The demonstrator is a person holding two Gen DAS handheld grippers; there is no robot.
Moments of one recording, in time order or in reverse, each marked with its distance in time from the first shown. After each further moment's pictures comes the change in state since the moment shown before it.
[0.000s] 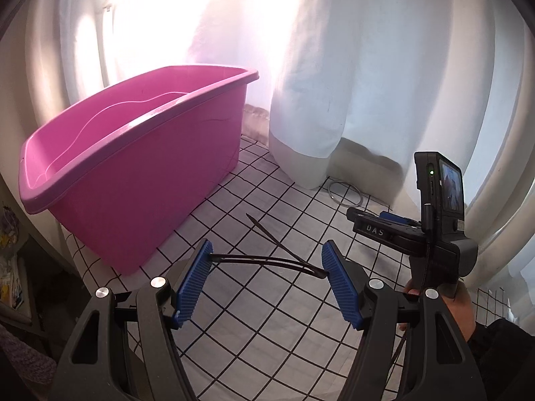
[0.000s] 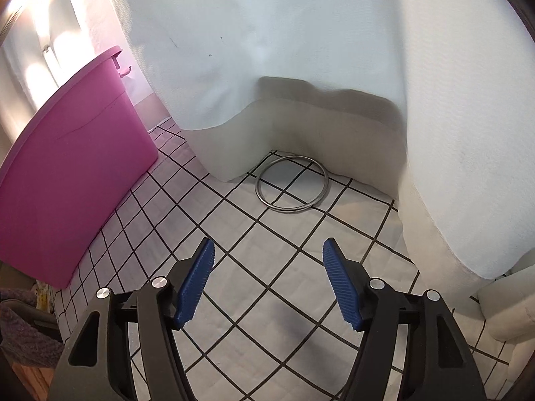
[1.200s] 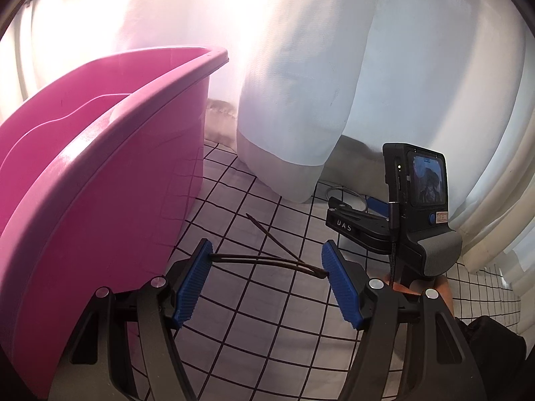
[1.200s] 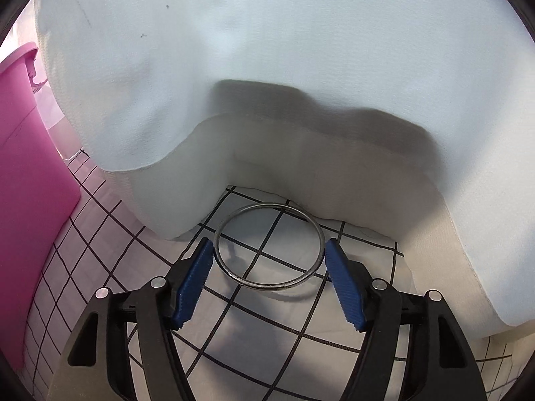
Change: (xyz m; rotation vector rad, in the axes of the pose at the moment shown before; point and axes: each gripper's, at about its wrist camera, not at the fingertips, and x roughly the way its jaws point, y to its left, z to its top) left arm 0.091 0.030 0.064 0.140 0.097 -0.233; right arm 0.060 0.019 0.030 0.084 -0.046 -0.294
